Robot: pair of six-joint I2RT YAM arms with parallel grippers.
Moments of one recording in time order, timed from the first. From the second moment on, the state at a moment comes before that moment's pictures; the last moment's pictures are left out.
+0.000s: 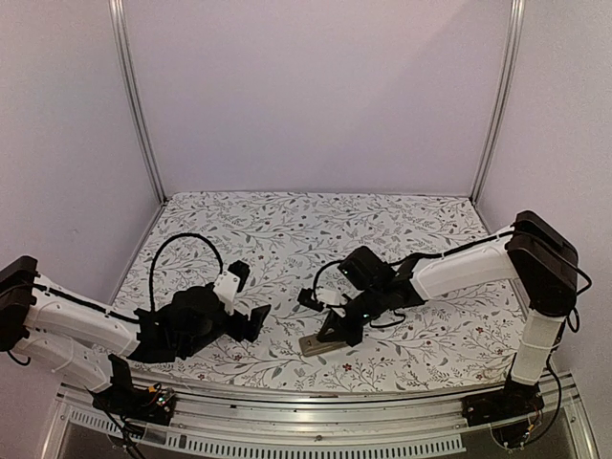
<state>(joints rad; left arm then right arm) -1.10 1.27 0.34 0.47 -0.55 -0.20 0.95 1.87 1.04 -0.16 -0.46 -0.22</state>
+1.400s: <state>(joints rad) -1.13 1.20 0.38 0.33 -0.52 -0.12 0.92 1.83 1.12 -0.42 -0.32 -0.71</state>
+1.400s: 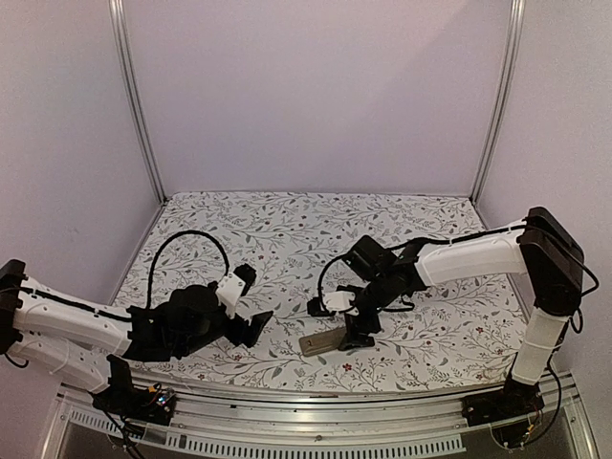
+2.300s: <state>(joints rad) -1.15 1.12 0.38 0.41 -0.34 -0.01 0.89 1.88 1.11 -0.47 -0.36 -0.77</state>
